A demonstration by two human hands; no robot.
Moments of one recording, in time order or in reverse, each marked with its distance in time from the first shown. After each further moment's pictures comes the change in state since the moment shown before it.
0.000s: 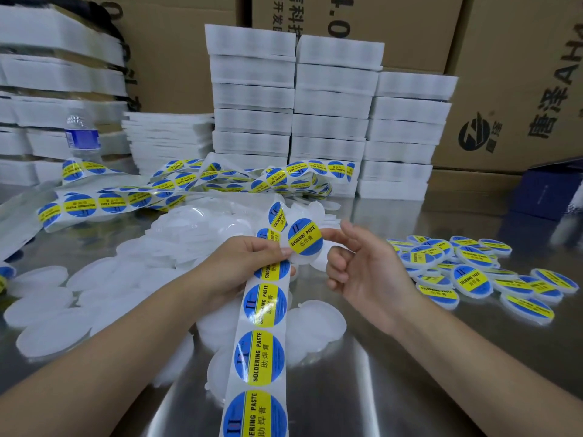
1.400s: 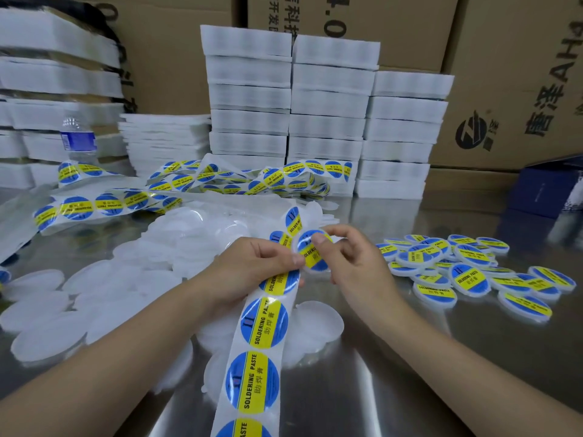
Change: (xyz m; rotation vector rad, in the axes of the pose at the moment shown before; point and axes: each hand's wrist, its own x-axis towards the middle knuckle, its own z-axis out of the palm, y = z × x) left_hand -0.006 0.004 0.014 0.089 -0.059 0.125; right_hand 0.001 0.016 0.004 -0.625 0.255 -0.415
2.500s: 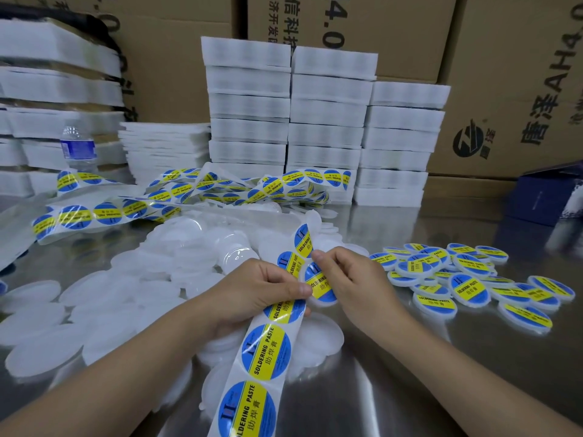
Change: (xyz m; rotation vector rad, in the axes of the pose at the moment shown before) left_hand -0.003 -0.006 0.006 -0.025 -0.130 -0.086; right_hand 0.006 0.008 -0.008 -0.387 -0.063 -0.056
